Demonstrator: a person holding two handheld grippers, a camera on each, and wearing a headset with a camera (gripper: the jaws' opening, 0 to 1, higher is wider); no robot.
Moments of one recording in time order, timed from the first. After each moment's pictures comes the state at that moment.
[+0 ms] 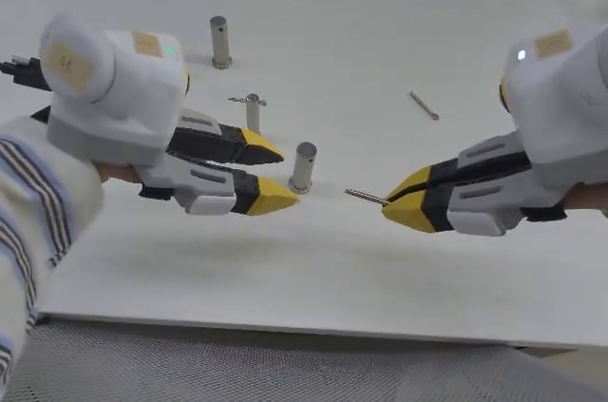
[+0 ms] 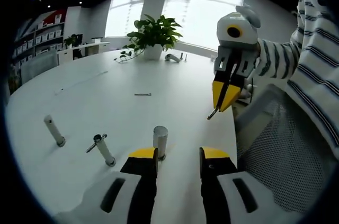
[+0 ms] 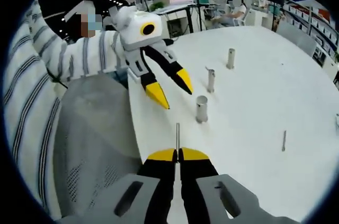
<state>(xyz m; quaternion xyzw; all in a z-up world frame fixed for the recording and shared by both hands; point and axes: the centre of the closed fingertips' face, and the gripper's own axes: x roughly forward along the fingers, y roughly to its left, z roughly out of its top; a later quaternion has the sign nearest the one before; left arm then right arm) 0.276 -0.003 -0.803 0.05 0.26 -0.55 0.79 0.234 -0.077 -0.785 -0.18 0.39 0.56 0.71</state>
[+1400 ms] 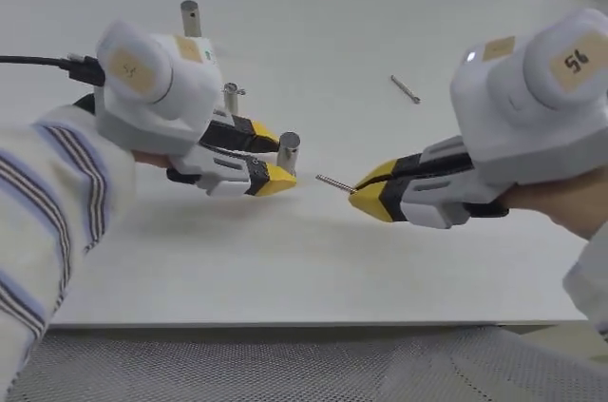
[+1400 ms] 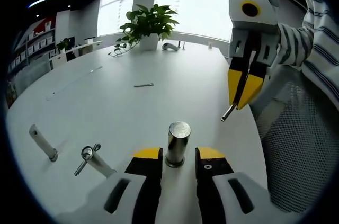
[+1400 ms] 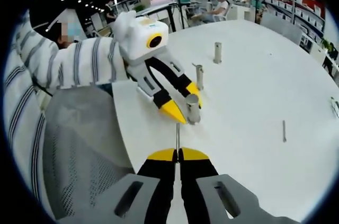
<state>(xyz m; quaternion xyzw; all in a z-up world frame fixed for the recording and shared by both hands) 0.304 -0.026 -0.842 0.12 0.26 -0.56 0.78 0.249 -0.069 -0.803 -0.16 0.40 0.50 0.75</state>
